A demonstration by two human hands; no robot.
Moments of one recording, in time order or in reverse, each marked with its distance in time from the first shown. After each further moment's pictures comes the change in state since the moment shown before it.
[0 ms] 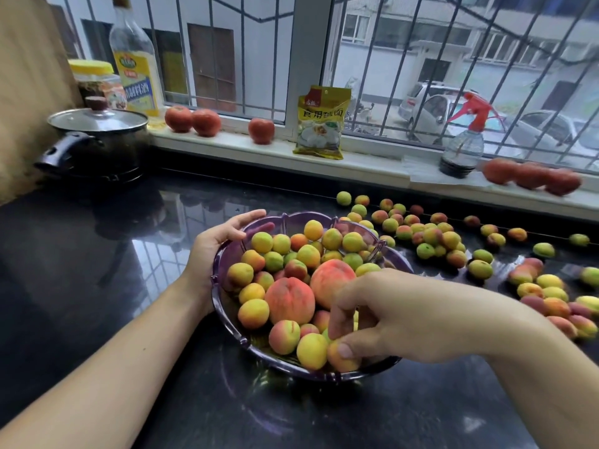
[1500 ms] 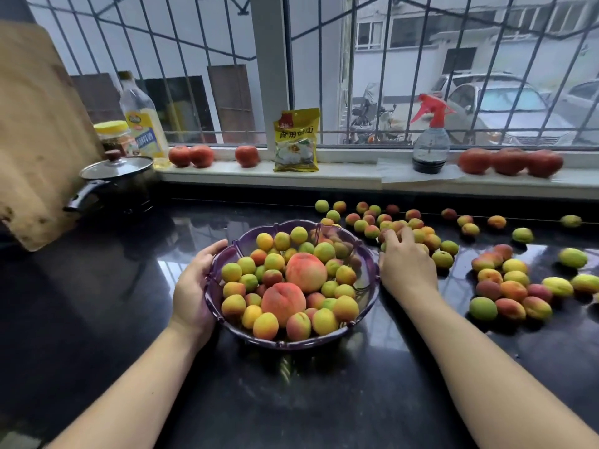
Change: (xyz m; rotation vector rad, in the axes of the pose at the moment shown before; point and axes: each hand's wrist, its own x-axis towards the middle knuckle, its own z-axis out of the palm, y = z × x) left_hand -0.063 -0.038 0.069 0.038 0.256 0.294; right_hand 0.042 0.201 0.043 -0.192 0.931 0.534
